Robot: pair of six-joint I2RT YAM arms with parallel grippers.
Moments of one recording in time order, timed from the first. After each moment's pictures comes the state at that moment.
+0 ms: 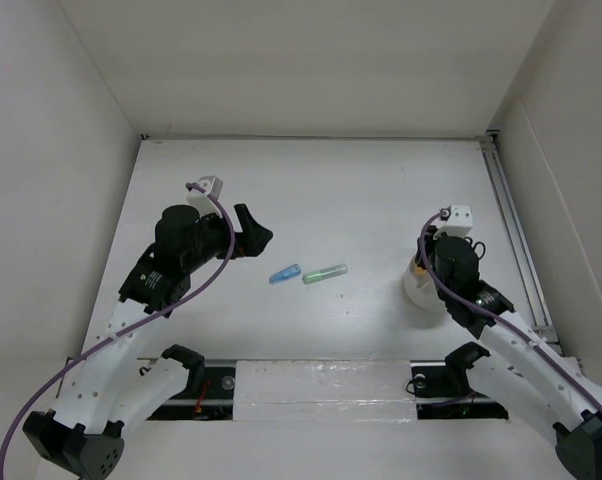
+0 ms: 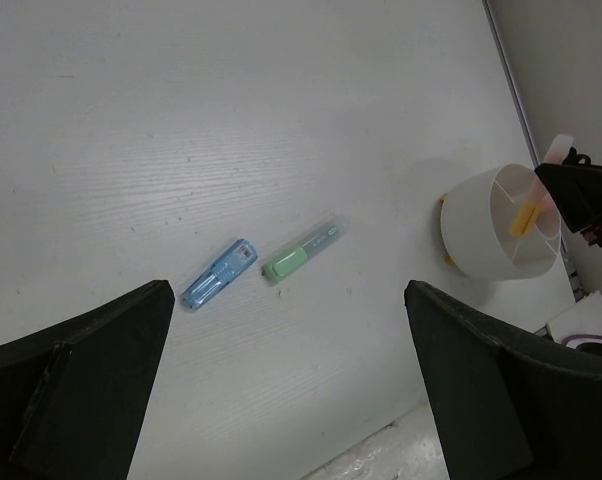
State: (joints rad) left arm -0.41 0.81 0.89 -0.49 0.17 -0.49; right arm 0.50 0.73 0.52 -0.12 0.51 0.23
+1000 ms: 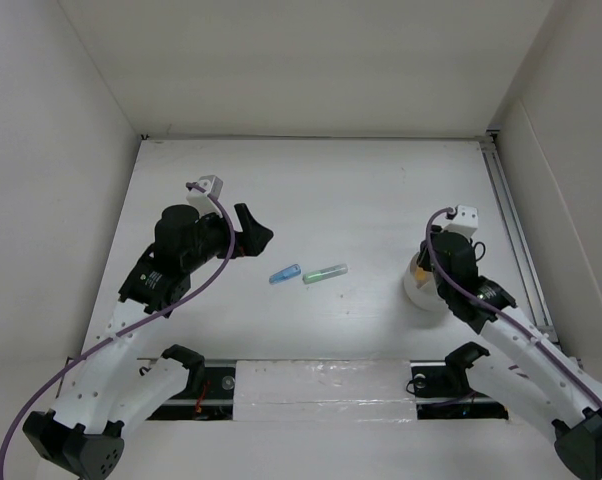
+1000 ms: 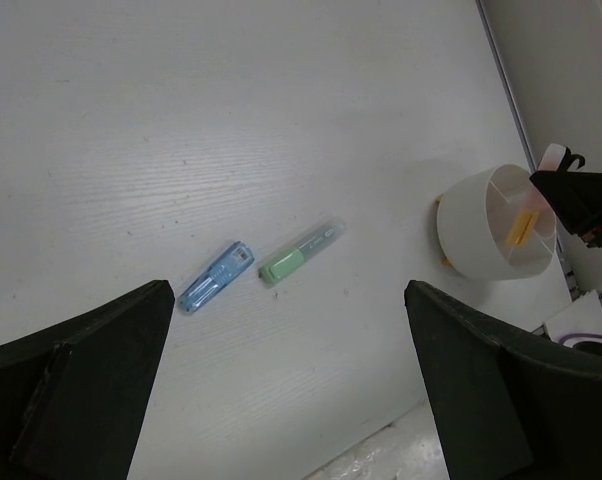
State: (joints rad) left arm -0.41 0.81 0.89 -0.48 0.18 -0.49; right arm 0.50 0.77 0.58 -0.28 0.56 0.39
